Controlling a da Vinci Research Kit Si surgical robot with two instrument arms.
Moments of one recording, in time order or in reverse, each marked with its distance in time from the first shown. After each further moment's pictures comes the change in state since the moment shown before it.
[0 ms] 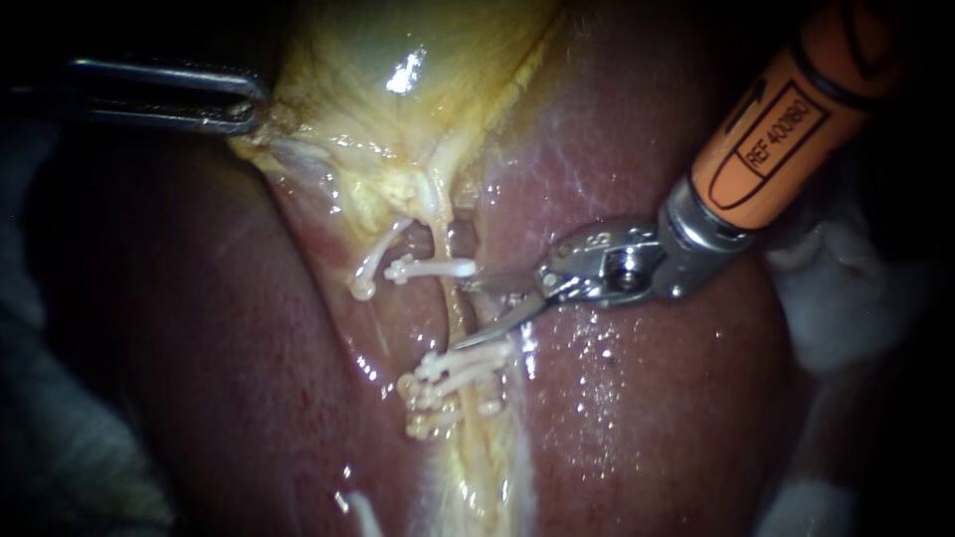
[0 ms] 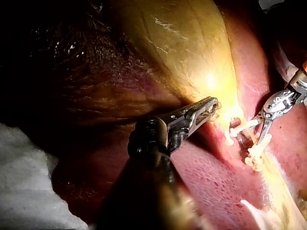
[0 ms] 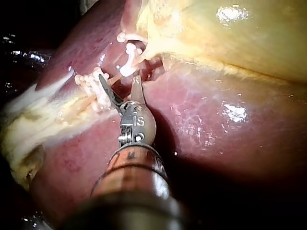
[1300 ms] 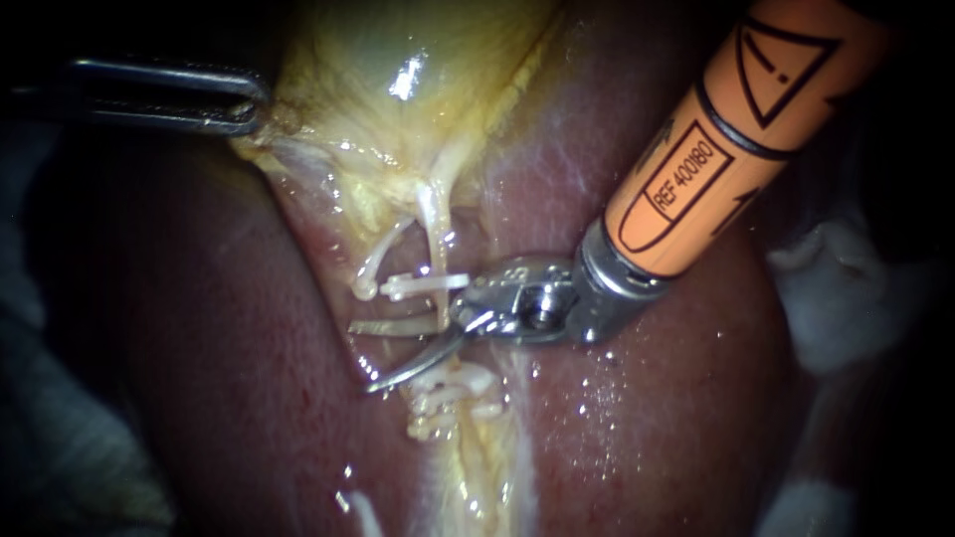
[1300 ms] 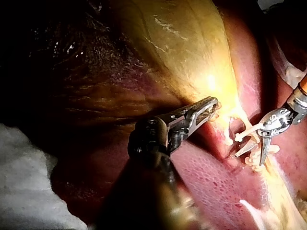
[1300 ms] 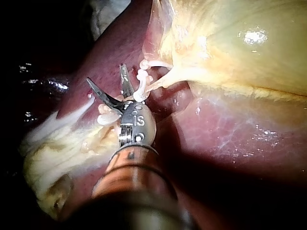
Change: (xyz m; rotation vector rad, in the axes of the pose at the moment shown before) right arm 0.004 -0.004 0.006 0.226 0.114 0.015; left arm 0.000 0.000 0.000 0.001 0.001 -0.001
